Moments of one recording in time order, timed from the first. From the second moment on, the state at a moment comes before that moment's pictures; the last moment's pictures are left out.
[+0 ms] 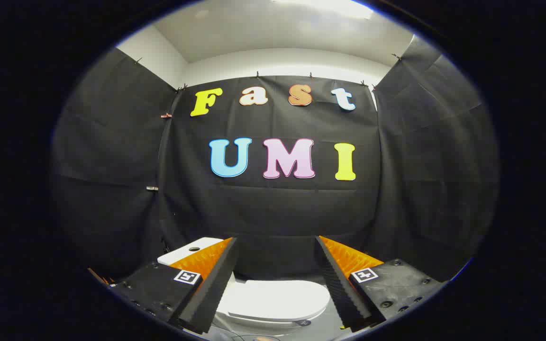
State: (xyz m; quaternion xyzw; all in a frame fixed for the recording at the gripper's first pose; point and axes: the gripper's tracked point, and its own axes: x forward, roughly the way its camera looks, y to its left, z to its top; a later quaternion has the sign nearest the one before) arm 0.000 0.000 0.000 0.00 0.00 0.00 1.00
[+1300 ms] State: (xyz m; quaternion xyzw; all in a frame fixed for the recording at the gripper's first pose) arm -0.015 -0.028 -0.003 0.04 0.01 -0.04 1.00
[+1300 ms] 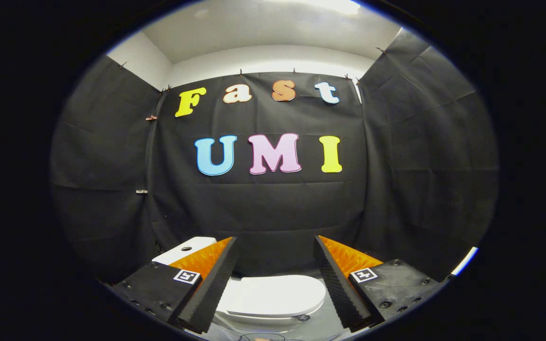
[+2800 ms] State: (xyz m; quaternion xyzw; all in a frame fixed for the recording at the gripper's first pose) arm 0.053 -0.152 -0.383 0.39 0.27 -0.12 0.87
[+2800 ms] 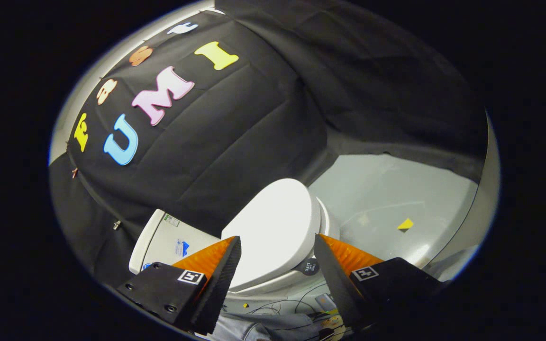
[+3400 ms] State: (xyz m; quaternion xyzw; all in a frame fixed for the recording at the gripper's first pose) arm 0.061 -0.122 -0.525 0.49 0.36 -0.11 0.78
